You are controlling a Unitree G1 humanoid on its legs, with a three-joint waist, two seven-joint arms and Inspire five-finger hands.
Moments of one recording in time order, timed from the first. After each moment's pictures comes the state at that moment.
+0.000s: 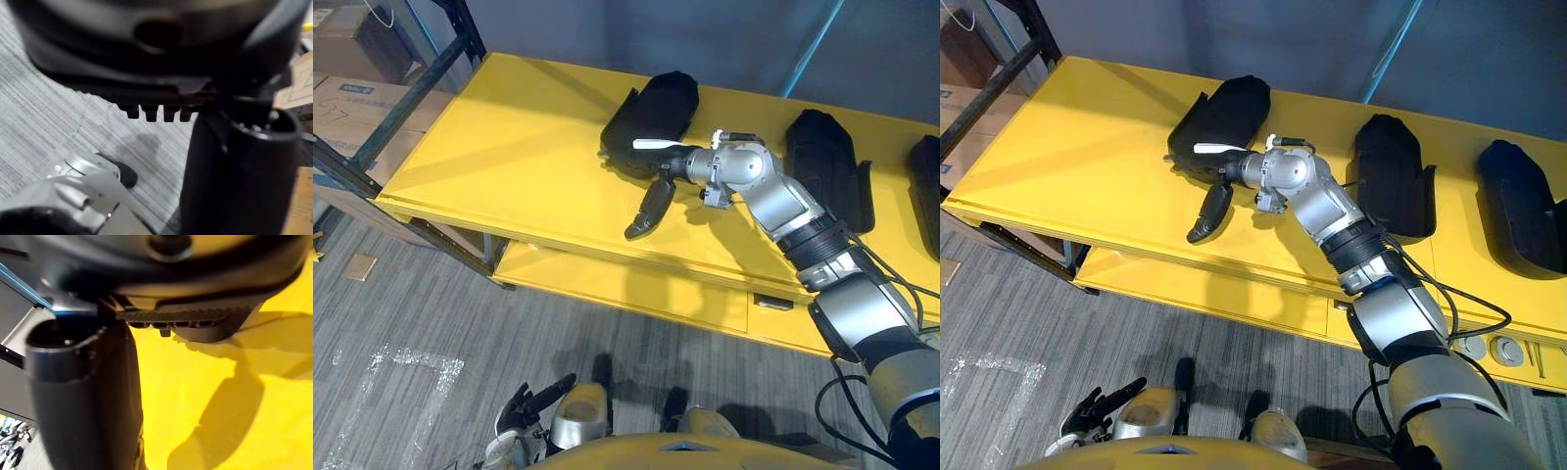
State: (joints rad) left arm 0.24 0.10 0.11 0.79 -0.42 0.01 0.10; right arm -1.00 -0.46 0.51 0.41 -0.19 0.10 0.73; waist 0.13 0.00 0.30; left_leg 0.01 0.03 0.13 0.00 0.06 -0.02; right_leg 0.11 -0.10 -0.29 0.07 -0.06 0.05
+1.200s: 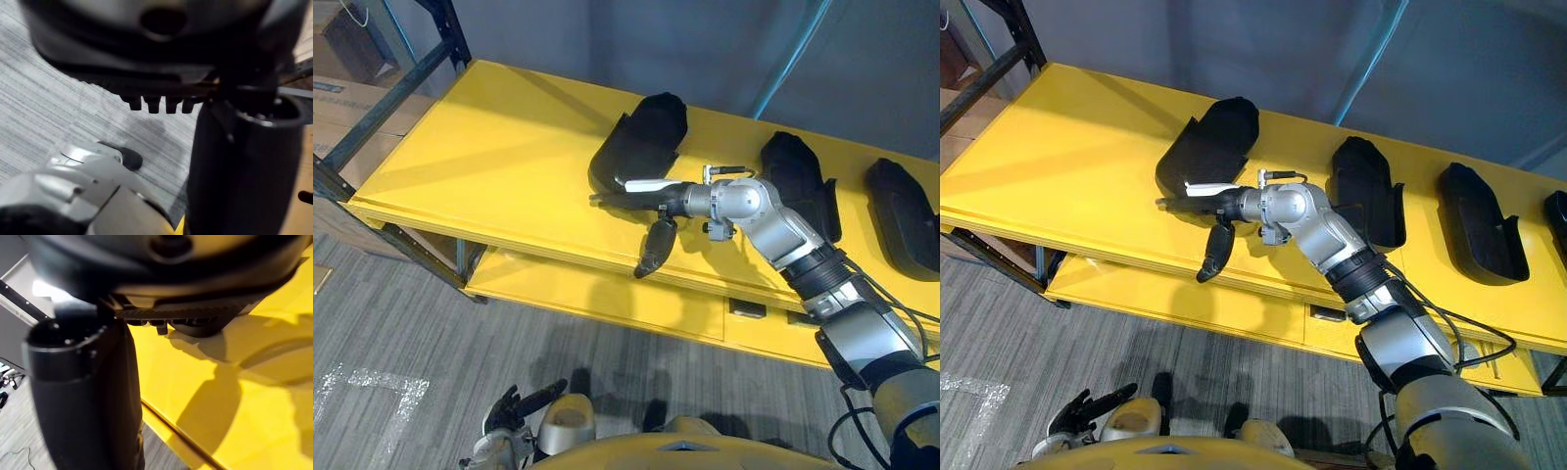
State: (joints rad) left arm 0.24 0.16 0.12 0.78 -0.30 0.05 0.10; right arm -0.83 -0.51 0.54 0.26 -0.27 -0.04 0.83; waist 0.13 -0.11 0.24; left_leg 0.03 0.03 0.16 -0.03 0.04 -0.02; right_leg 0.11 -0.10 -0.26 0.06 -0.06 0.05
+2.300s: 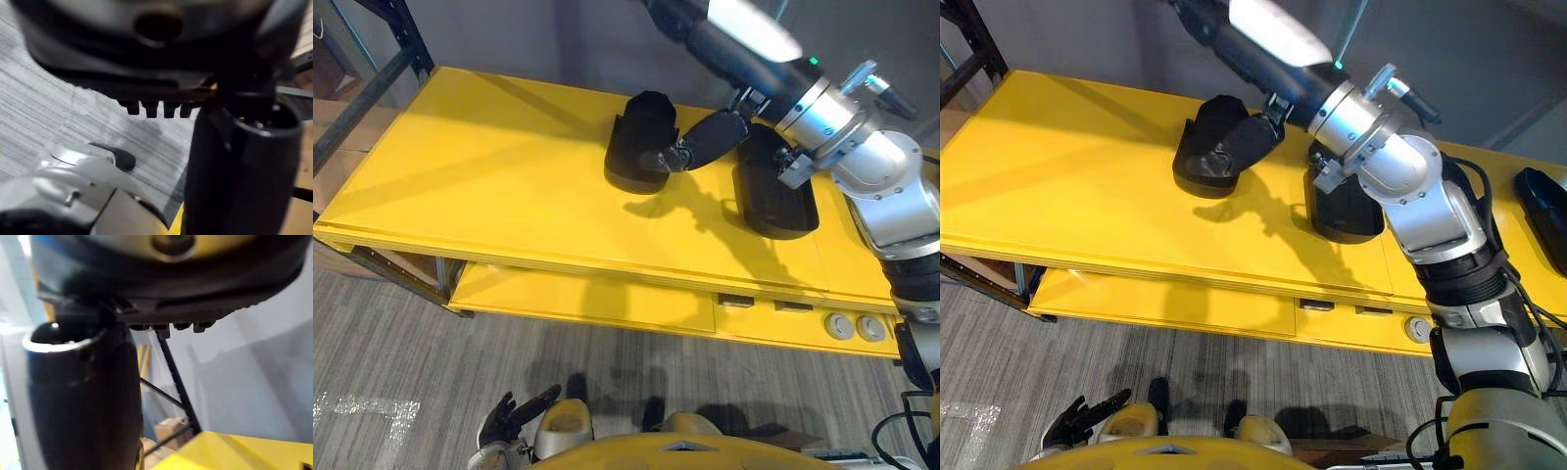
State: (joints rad) left arm 0.28 0.14 0.14 0.84 -0.35 -0.06 0.06; right arm -0.82 -0.82 0.24 -0.23 0.05 -0.21 0.30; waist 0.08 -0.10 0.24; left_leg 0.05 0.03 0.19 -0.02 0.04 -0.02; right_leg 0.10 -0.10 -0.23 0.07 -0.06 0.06
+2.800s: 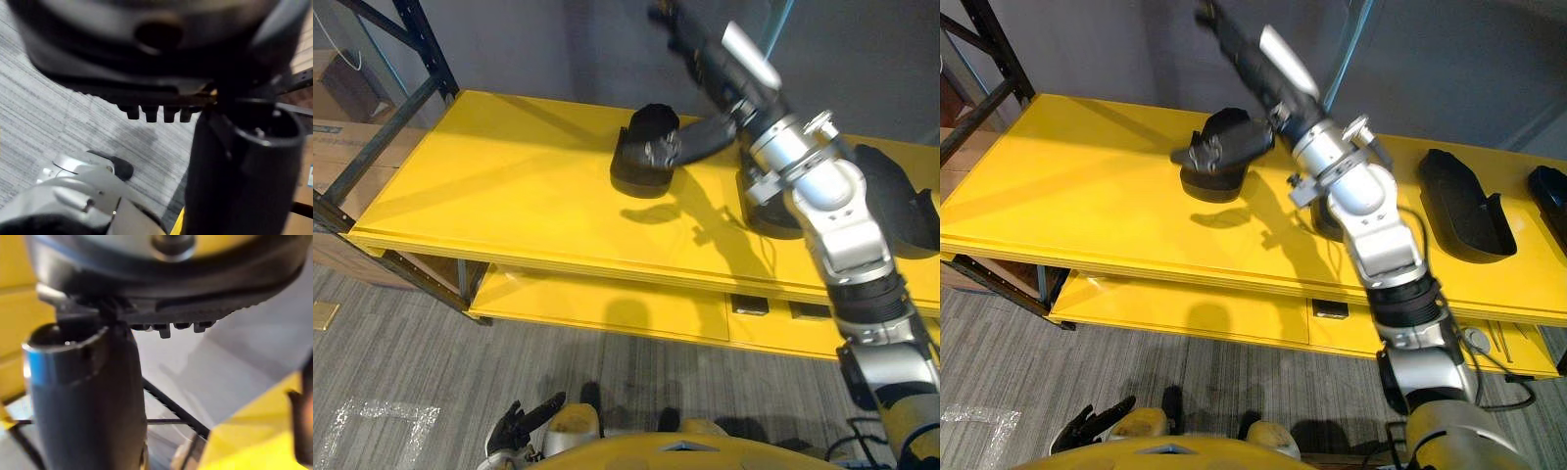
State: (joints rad) left arm 0.28 0.12 0.13 0.88 -0.36 -0.06 0.06; right arm -0.62 -0.51 0.20 -0.13 0.07 0.16 0.26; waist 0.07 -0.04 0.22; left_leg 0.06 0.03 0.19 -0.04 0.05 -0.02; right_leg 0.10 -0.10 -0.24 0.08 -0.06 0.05
